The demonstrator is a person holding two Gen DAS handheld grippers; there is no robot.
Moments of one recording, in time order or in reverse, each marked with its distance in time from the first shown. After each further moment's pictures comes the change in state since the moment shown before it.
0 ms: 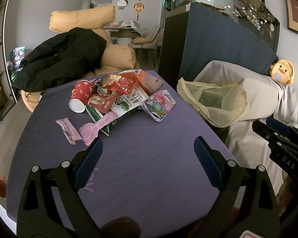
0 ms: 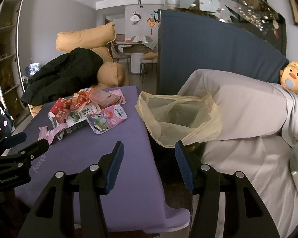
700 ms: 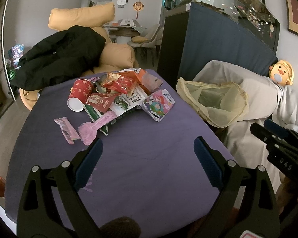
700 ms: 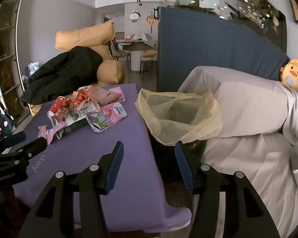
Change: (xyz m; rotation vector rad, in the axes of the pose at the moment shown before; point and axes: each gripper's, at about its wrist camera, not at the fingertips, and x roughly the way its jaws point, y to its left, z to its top) left arm 0.004 0.001 0.003 -0.009 0.014 -0.019; right arm 0.006 -0.003 0.001 0.010 0.023 0.010
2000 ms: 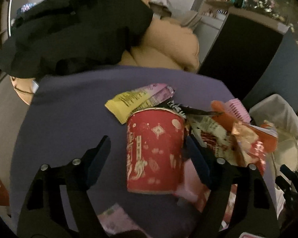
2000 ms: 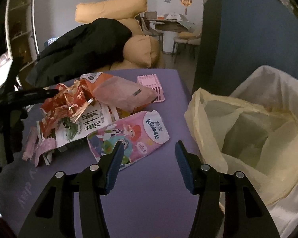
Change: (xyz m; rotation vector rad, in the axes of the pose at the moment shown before) left arm 0.201 0.225 0.101 -0.246 0.180 0.012; right arm 0.178 0.070 0.059 -0.155 0.154 0.179
